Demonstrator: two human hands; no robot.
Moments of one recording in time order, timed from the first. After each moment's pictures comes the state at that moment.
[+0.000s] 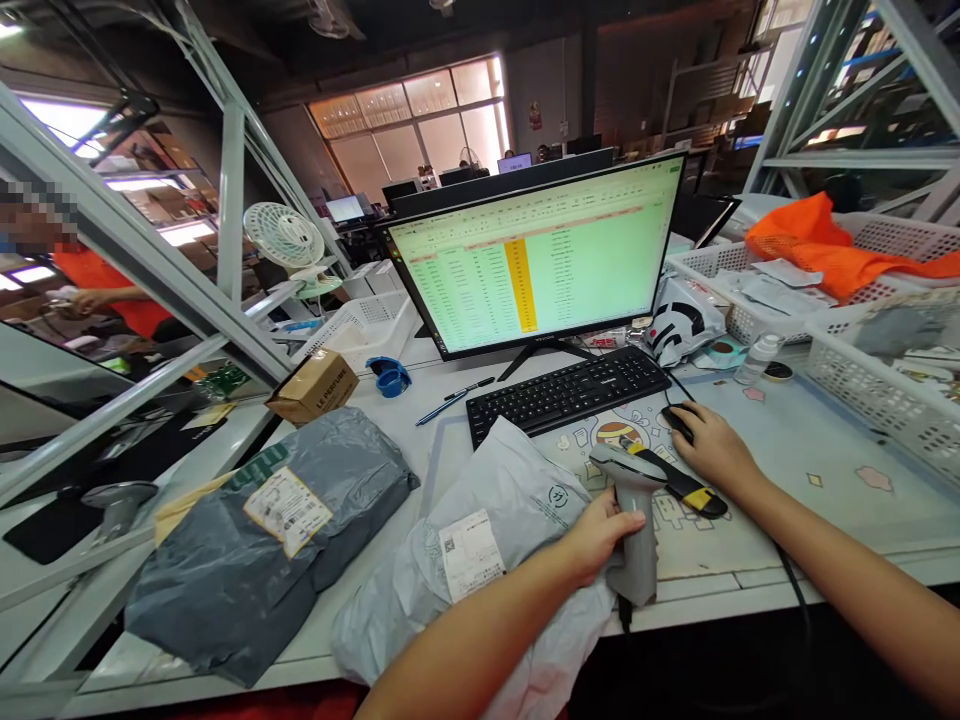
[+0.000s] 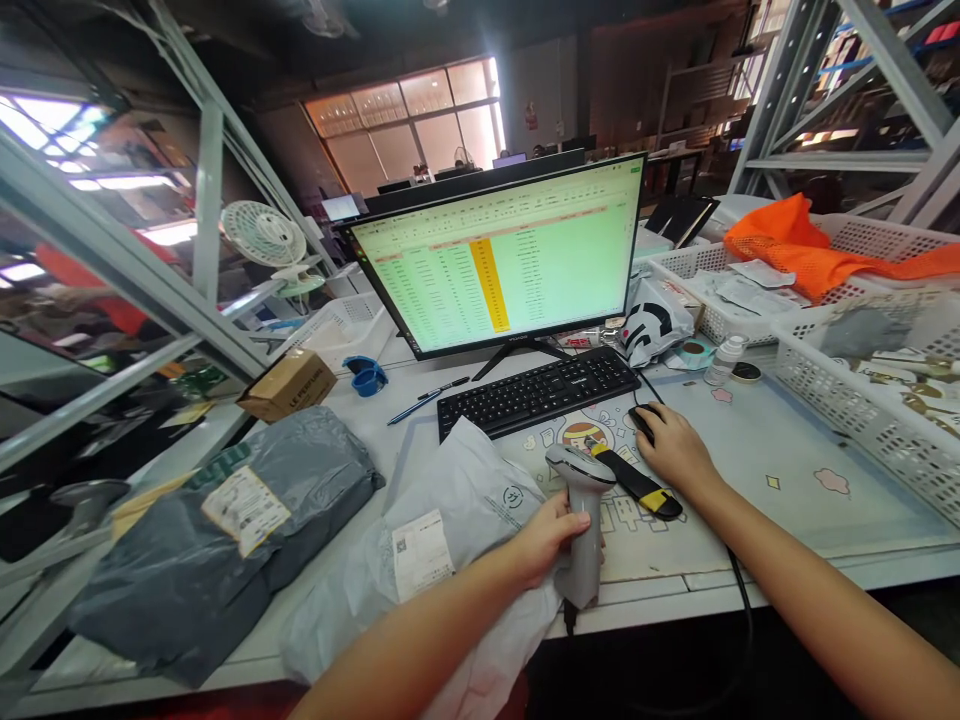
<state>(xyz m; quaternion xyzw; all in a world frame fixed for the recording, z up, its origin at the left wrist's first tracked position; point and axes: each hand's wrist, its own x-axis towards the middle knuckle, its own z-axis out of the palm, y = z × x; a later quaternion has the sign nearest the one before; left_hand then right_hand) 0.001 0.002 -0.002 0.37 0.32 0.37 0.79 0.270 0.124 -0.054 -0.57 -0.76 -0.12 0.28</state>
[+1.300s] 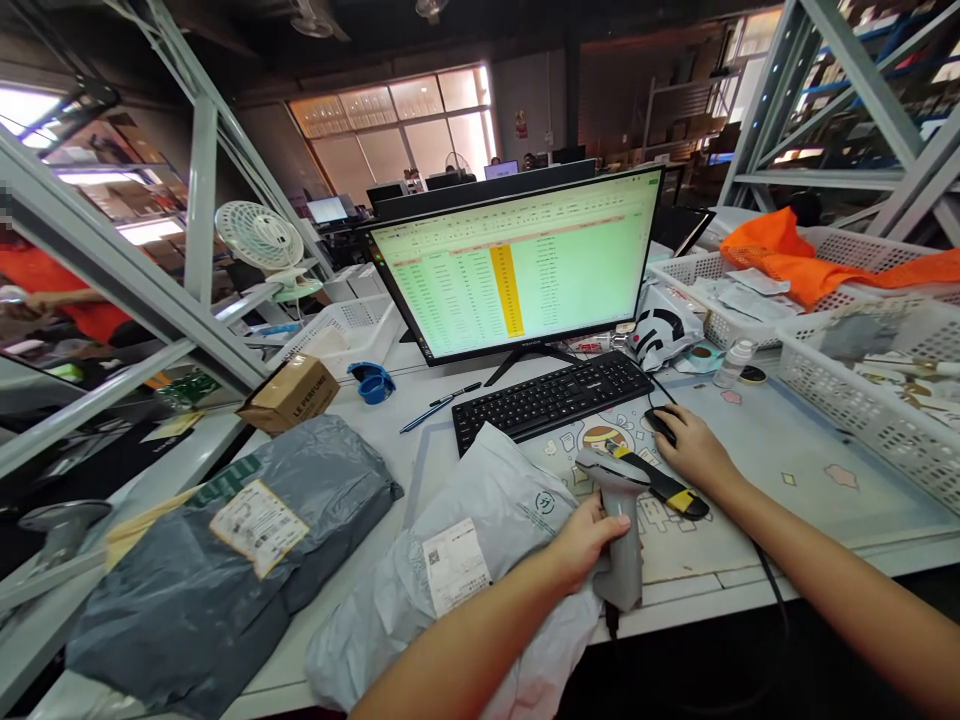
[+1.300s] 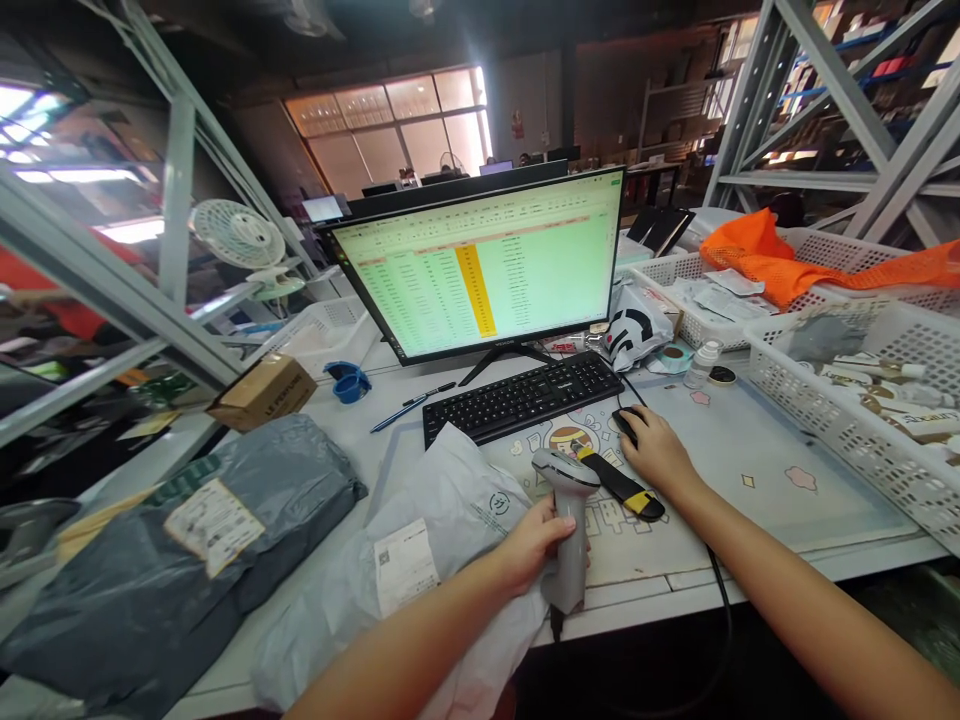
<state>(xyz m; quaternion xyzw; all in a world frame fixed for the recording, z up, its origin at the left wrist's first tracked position) -0.001 0.001 -0.002 0.38 0.34 0.34 0.79 0.269 0.124 -0.052 -0.57 -0.76 -0.10 0.30</state>
